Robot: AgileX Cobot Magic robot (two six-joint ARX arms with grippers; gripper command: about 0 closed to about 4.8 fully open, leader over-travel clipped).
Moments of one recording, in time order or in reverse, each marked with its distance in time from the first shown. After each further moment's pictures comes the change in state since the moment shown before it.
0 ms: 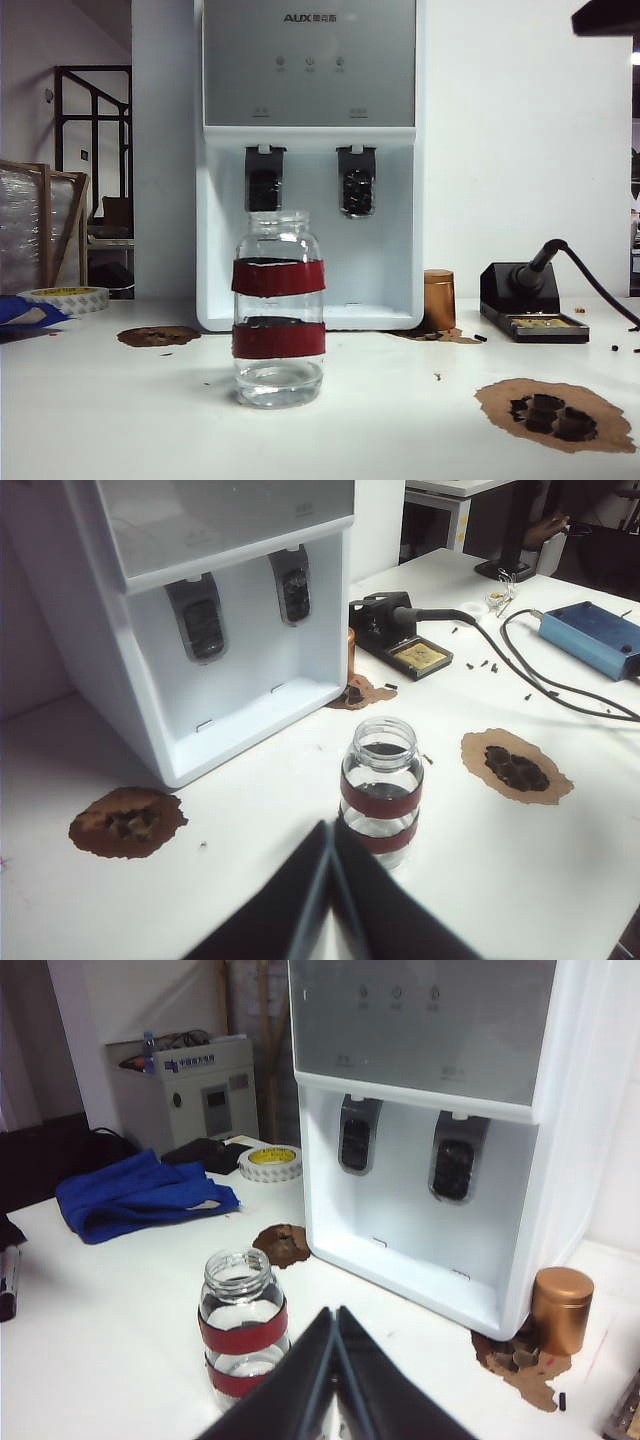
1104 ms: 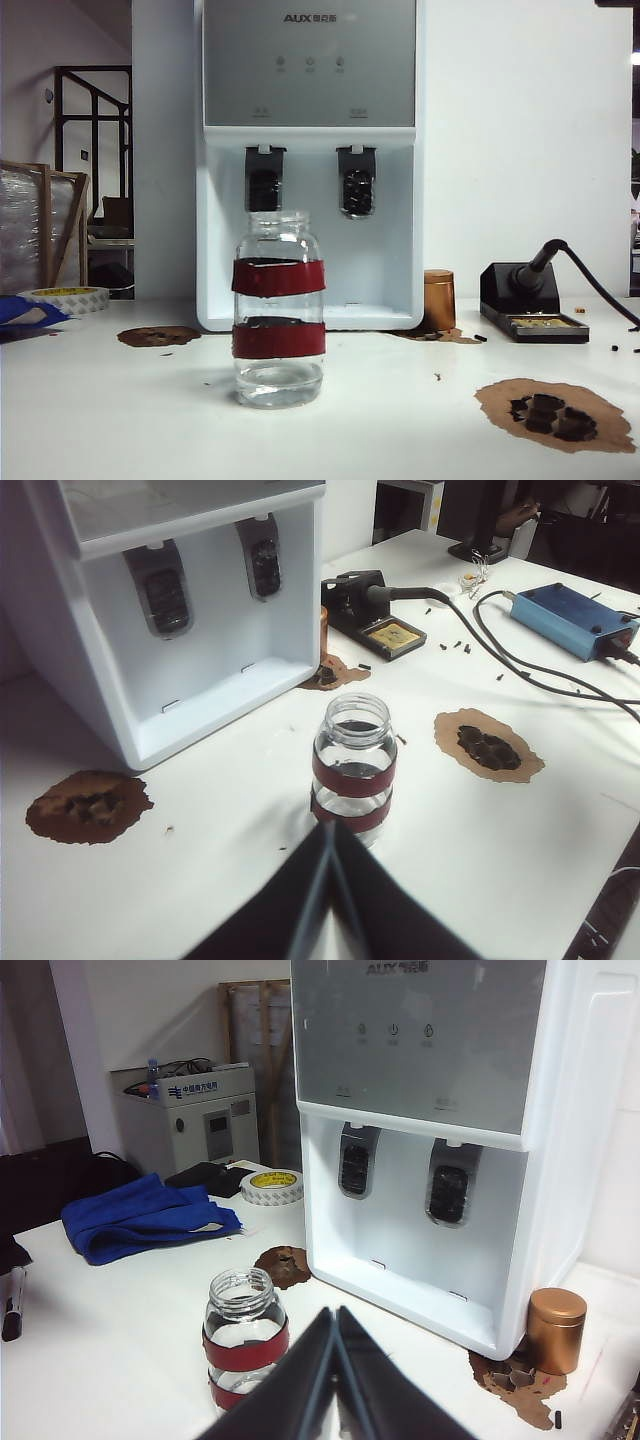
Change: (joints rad) left arm 0.000 0.000 -0.035 -0.001 0.048 -0.002; right arm 0.000 -0.074 0.000 -0.027 0.000 0.000
